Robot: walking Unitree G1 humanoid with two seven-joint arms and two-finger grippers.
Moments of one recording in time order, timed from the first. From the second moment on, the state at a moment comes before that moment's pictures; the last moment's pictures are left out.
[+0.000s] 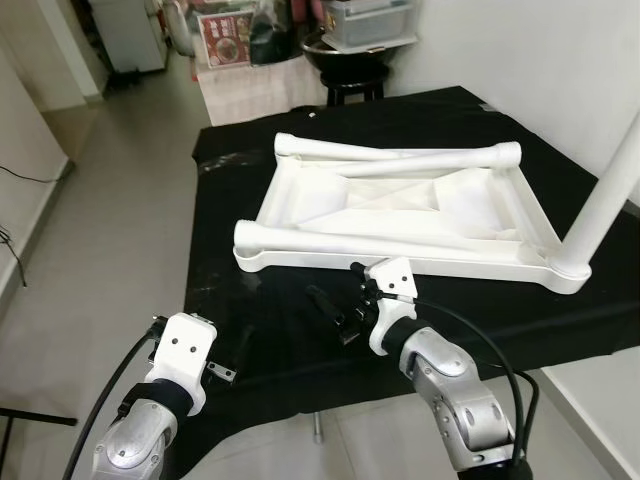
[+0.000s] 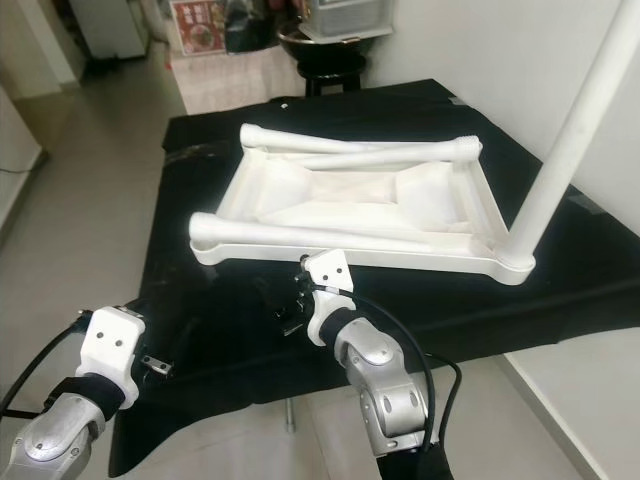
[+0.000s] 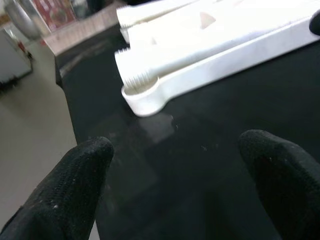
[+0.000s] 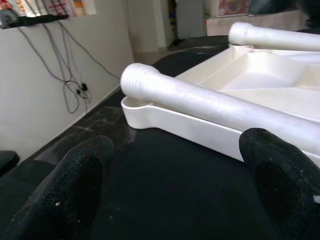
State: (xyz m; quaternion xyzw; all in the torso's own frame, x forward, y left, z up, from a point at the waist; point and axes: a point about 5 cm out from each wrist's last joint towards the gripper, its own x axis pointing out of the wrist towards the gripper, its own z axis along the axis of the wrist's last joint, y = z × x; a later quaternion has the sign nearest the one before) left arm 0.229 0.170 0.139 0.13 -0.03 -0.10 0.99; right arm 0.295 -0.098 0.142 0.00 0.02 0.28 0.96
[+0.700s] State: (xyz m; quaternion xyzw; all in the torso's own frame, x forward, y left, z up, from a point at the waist) left arm 0.231 0.171 0.136 0.13 -0.03 -0.10 0.99; right arm 0.296 -0.097 0.138 0.01 0.02 0.27 0.96
